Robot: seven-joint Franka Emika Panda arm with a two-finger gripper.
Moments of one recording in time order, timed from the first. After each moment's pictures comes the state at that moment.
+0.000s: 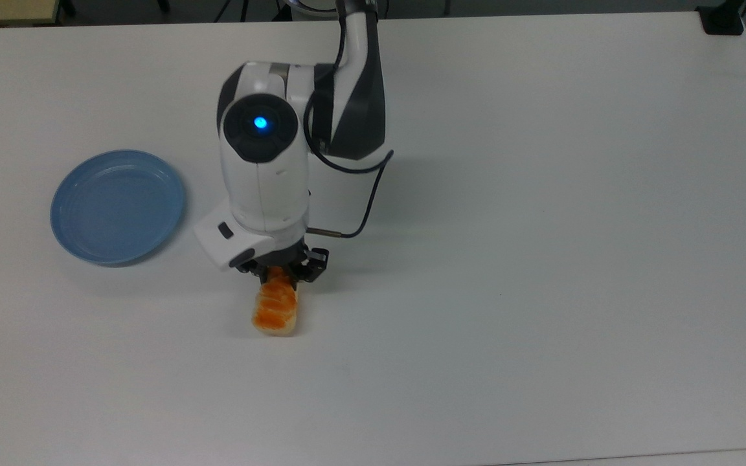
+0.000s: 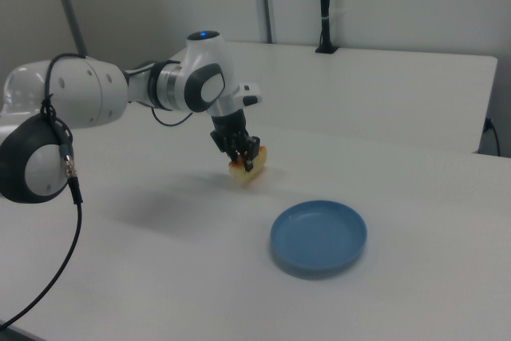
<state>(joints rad) 0.08 0.72 -0.12 -1.26 0.00 2.07 0.10</state>
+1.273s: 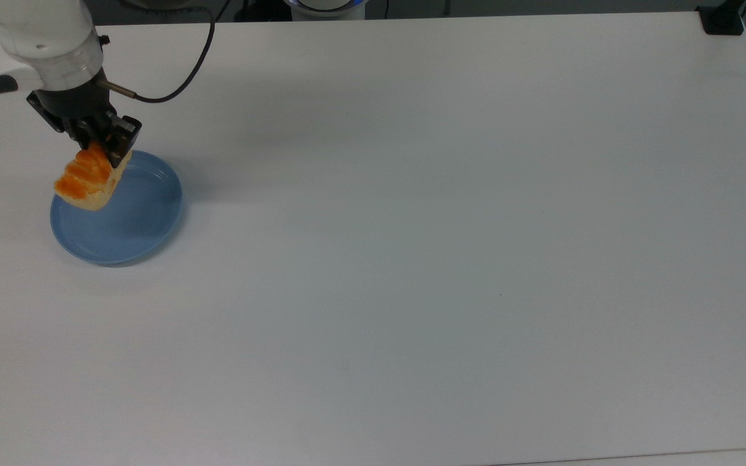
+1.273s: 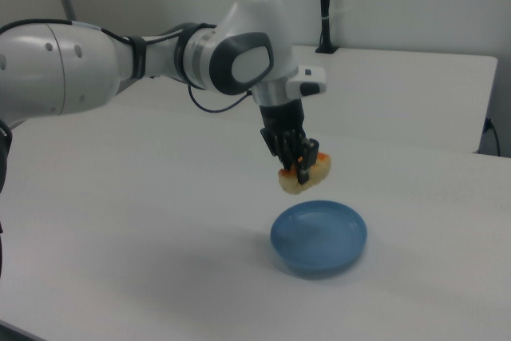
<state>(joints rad) -0.22 0.35 -0.13 -1.52 -0.07 1.95 0.02</state>
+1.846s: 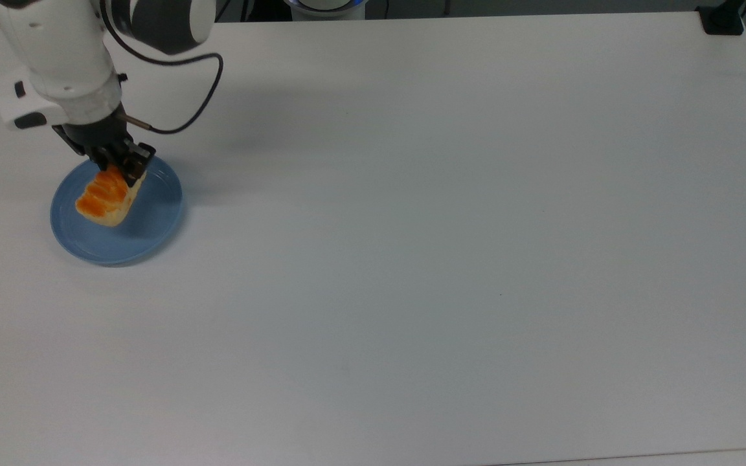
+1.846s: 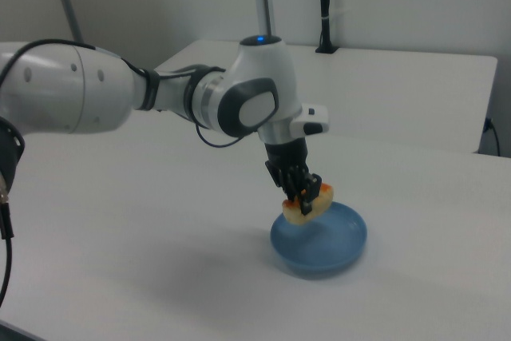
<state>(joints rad) -0.23 0.38 -0.12 -1.67 -0.07 2.12 0.04</state>
